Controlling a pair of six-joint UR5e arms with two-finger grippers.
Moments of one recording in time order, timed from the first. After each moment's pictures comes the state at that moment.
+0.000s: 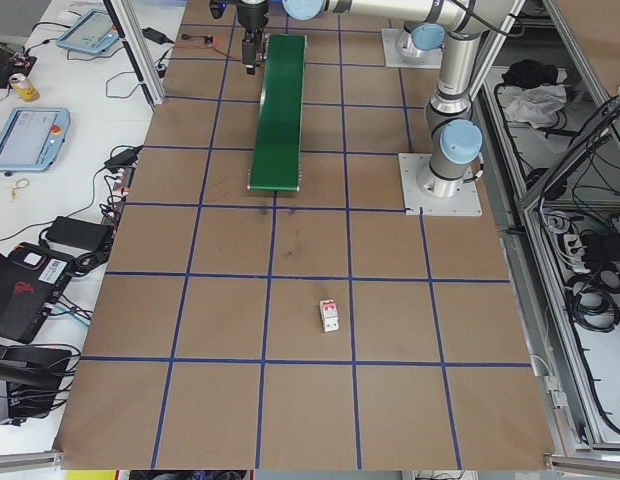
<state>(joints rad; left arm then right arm) -1.53 -1.75 -1.28 -1.60 1.58 0.14 1.56 -1.66 1.56 -1.37 -1.61 -0.16</state>
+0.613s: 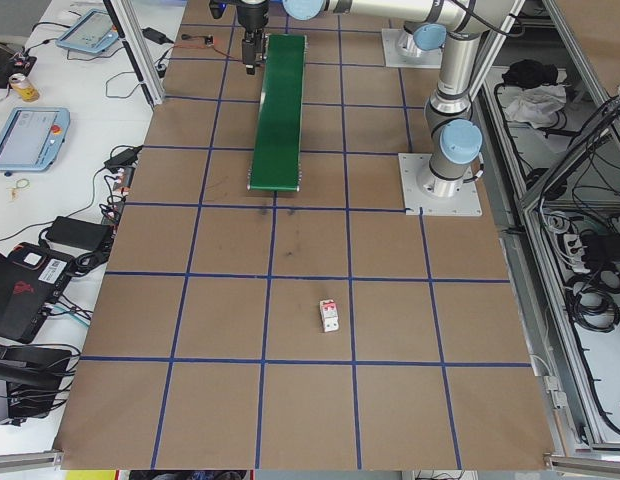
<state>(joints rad) -1.52 -1.75 -1.28 -1.60 1.58 0.14 1.59 -1.66 1.56 -1.38 -1.61 -0.11</state>
